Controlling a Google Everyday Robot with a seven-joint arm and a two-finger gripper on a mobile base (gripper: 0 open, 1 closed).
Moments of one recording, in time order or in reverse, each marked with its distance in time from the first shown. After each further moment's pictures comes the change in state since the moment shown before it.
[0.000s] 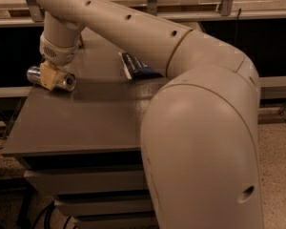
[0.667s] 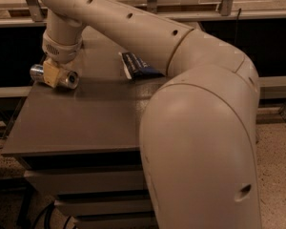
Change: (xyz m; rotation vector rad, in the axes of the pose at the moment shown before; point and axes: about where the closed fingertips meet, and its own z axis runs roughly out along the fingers) arm 0.001 -0.007 -0.006 0.010 0.003 -0.001
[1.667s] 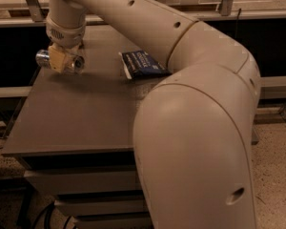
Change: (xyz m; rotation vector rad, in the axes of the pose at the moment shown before) arm -0.001 -0.028 -0.038 0.090 0.020 -0.027
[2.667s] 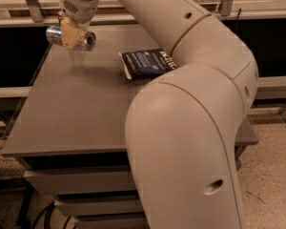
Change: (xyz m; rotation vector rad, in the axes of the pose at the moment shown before) arm 0.003 -0.048 -0.059 0.058 -0.032 -0.022
